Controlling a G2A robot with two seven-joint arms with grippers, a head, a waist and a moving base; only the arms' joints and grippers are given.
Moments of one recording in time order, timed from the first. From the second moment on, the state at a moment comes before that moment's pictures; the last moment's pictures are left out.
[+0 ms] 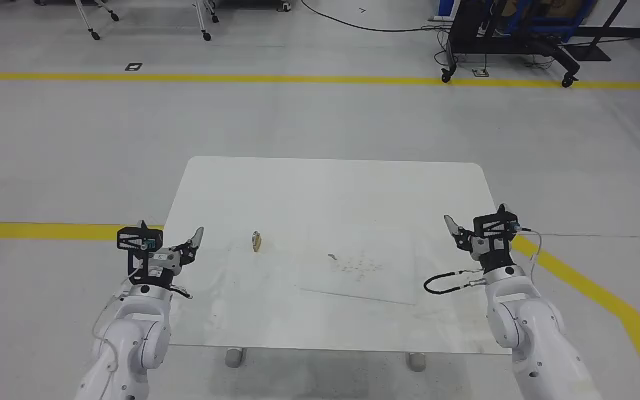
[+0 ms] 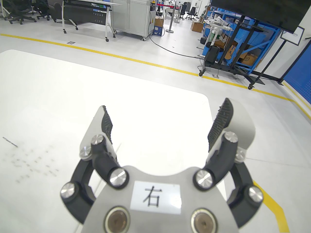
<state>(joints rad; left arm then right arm) 1.73 -1.15 -1.60 -1.80 1.33 0.00 0.00 -1.73 -1.15 1.60 -1.80 -1.33 0.00 0.00</state>
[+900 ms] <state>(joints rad) 1.73 -1.15 -1.60 -1.80 1.33 0.00 0.00 -1.54 -1.17 1.31 -1.66 -1.43 -0.31 0.08</state>
